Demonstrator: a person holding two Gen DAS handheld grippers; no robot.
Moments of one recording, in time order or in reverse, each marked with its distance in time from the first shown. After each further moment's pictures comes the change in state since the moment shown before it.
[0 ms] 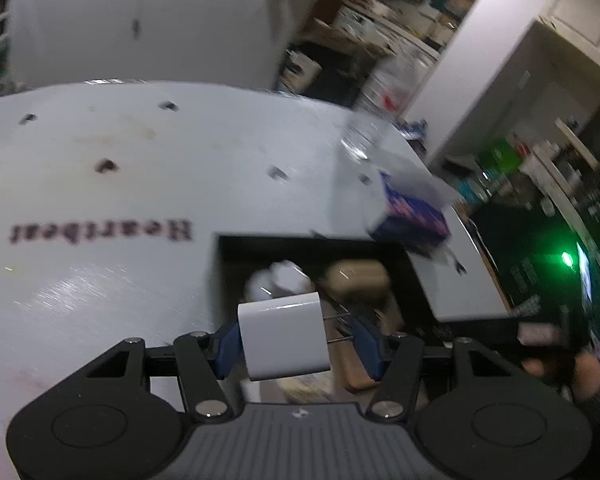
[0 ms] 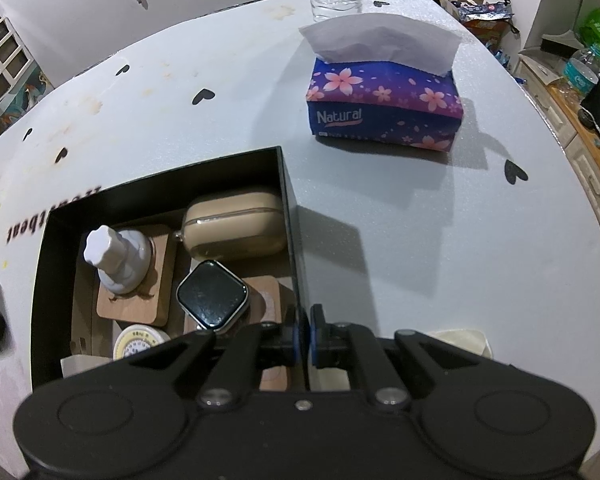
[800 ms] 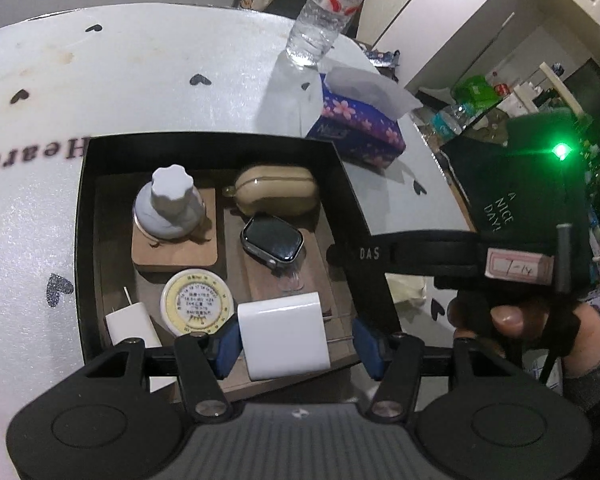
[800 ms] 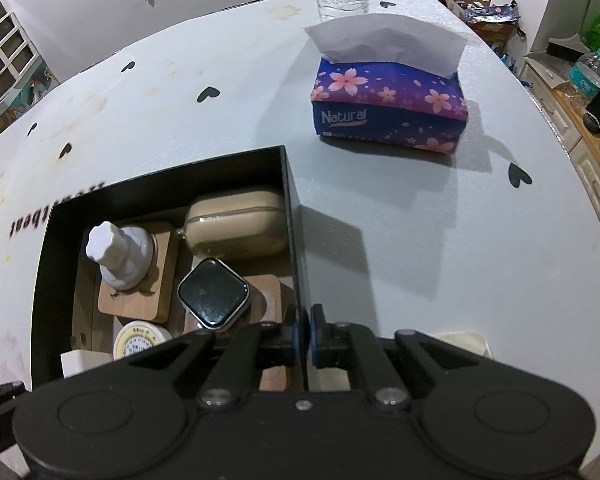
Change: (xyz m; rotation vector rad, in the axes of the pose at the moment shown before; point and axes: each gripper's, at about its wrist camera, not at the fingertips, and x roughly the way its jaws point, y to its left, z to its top) left arm 0.051 -0.052 -0.023 0.007 0.212 -0.073; right arm 0.000 -0.001 0.001 -0.015 0.003 0.012
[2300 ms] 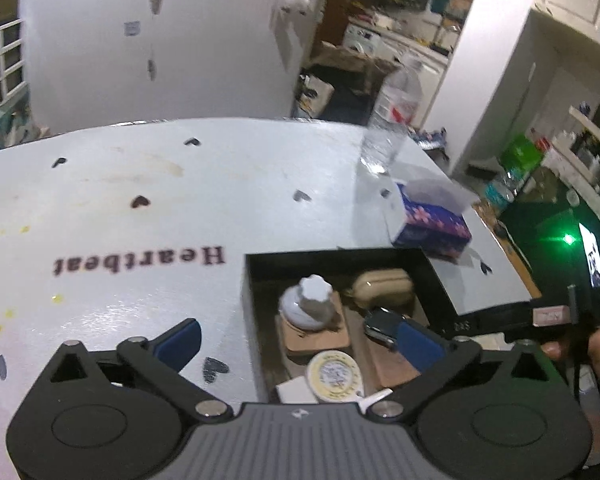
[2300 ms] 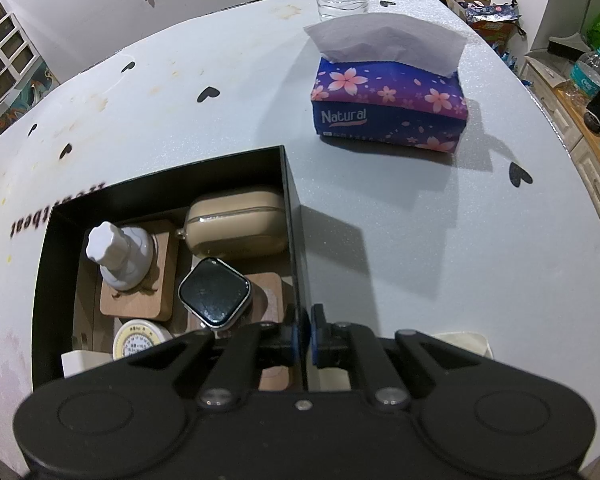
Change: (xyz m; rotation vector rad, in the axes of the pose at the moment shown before) left arm -0.085 0.041 -0.005 0.054 -0.315 0.223; right arm 0.001 0.000 0.000 0.002 0.000 0.000
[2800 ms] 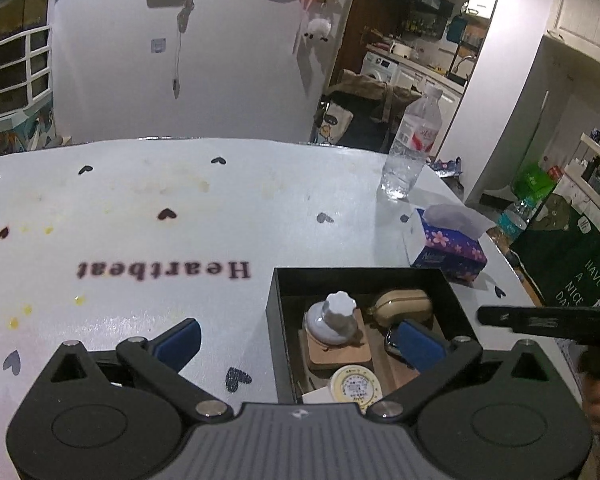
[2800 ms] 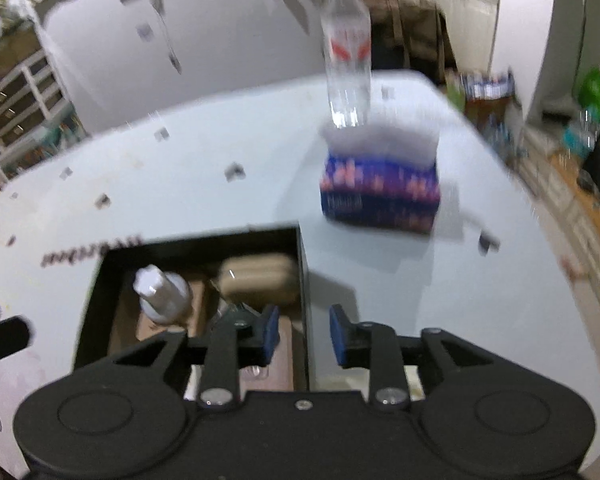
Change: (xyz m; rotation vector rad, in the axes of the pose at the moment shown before) left arm -0.011 0.011 -0.010 -0.031 -0.083 0.035; right arm -0.073 0.001 -0.022 -0.062 -0.287 0.024
